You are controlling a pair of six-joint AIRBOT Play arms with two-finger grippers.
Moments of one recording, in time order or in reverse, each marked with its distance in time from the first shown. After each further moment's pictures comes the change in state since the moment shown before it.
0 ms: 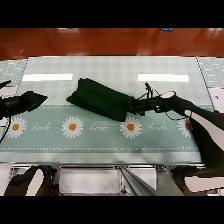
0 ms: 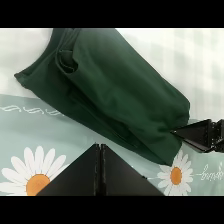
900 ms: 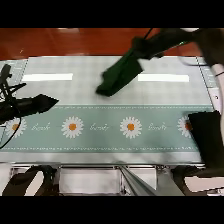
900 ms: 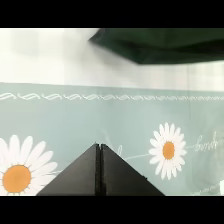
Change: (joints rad) left arm -0.165 -0.036 -0.022 0.000 0.024 0.000; right arm -0.037 0.023 1.037 -0.820 0.480 0.502
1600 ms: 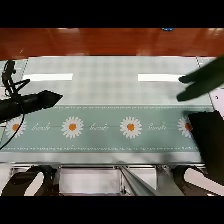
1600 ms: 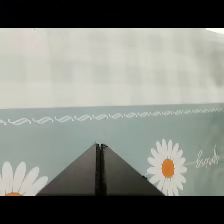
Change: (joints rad) left arm -0.079 -0.015 -0.001 0.000 0.144 0.000; right arm -0.728 0.323 0.063 -0.077 0.395 0.018
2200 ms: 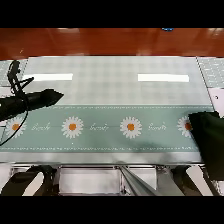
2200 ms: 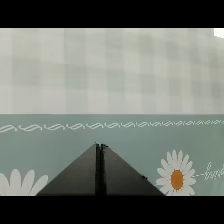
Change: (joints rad) left arm -0.001 -0.080 0.000 0.000 0.056 0.000; right arm -0.590 0.356 -0.604 -0.218 0.104 -0.098
